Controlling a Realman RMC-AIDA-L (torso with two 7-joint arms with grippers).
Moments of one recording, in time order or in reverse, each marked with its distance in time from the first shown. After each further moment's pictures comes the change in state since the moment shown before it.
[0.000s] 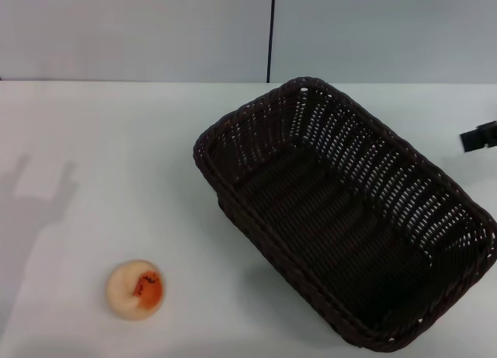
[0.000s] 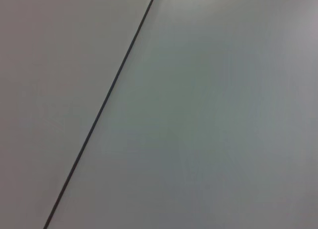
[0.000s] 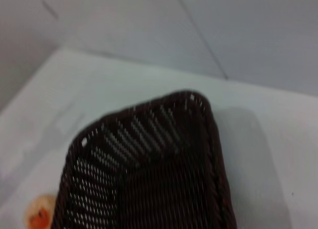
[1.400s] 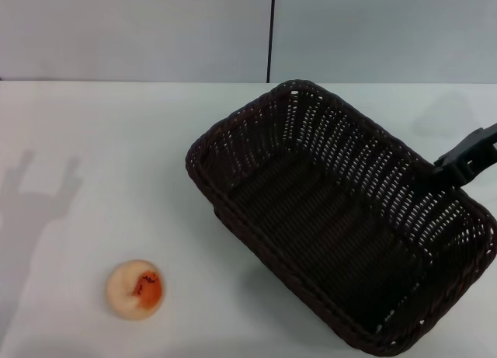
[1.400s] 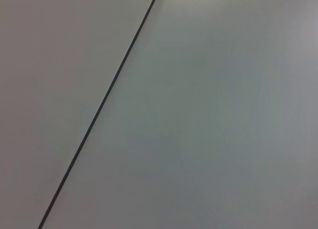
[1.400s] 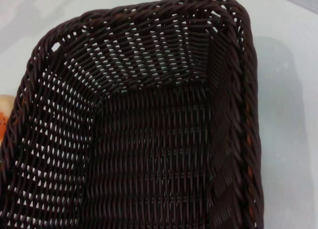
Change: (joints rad) left arm -0.005 0.000 0.001 -0.023 -0.002 -0.032 0.000; right arm 0.072 0.081 -0.296 0.118 -0.114 0.197 -0.064
